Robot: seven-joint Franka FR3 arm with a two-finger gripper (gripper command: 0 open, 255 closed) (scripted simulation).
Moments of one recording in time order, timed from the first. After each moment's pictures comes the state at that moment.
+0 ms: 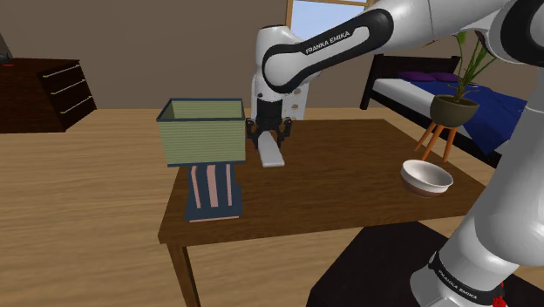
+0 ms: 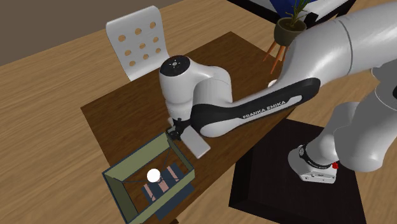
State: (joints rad) arm -0.06 0.14 0.29 -1.93 -0.05 2.05 0.84
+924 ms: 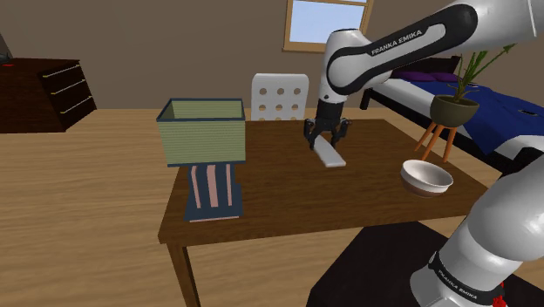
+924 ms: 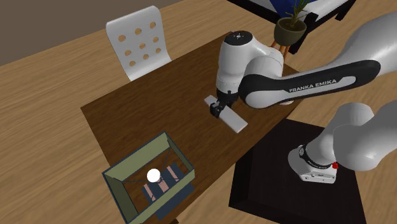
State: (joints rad) arm -0.18 -0.26 0.14 -2.38 0.04 2.11 0.53
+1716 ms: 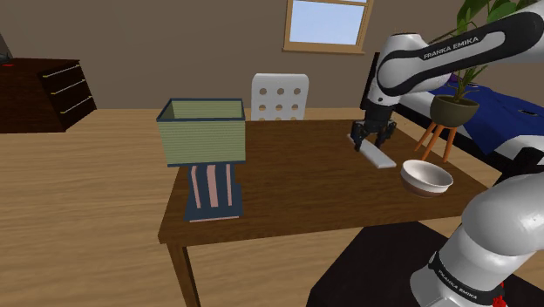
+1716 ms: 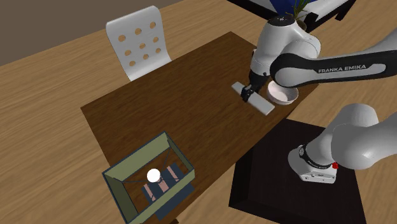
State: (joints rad) arm -0.30 -0.52 -0.05 -2.61 -0.04 2.08 0.26
